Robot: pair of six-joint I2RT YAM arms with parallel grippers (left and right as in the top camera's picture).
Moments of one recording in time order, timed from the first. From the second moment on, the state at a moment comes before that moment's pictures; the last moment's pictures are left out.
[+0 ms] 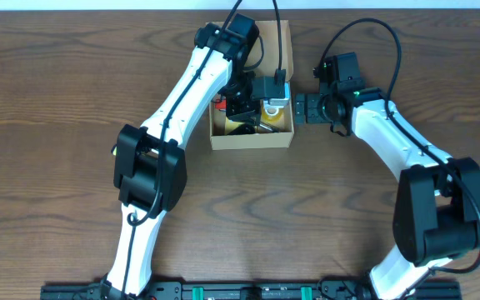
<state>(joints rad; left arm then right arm) -0.47 2.29 2.15 -1.36 0.43 1.07 0.20 1.84 1.23 -0.48 -0.03 0.18</state>
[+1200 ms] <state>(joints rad) -0.22 2.05 2.45 -1.70 -0.34 -0.68 0.20 1.84 1.23 -0.48 -0.03 0.18</state>
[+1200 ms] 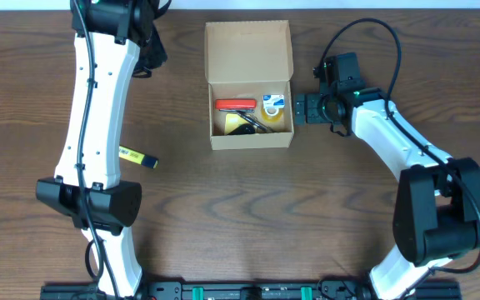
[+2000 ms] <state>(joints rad) -0.21 1.96 1.71 -1.41 -0.26 -1.01 0.20 1.84 1.23 -0.48 -0.03 0.18</state>
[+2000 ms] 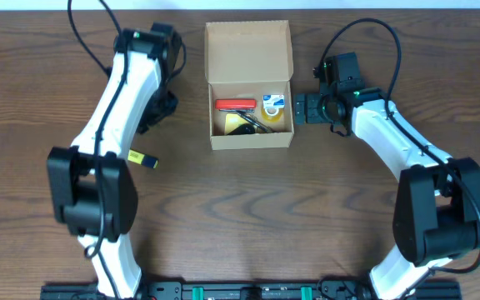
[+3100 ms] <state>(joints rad) 0.04 1.57 0.87 -0.50 -0.06 -1.01 0.20 1.84 1.23 -0.48 -0.03 0.18</state>
